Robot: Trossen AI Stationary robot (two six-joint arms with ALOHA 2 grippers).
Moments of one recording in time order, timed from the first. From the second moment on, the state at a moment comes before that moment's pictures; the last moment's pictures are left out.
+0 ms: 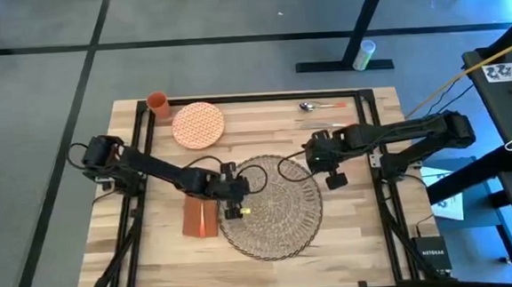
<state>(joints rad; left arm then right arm) -0.22 1.67 1.02 -0.28 -0.37 -0.11 0.00 1.30 0.98 -1.02 0.25 -0.23</state>
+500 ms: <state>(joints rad) -0.12 1.63 1.02 -0.01 -0.27 0.01 -0.36 1.30 0.98 -1.03 0.36 -0.39</state>
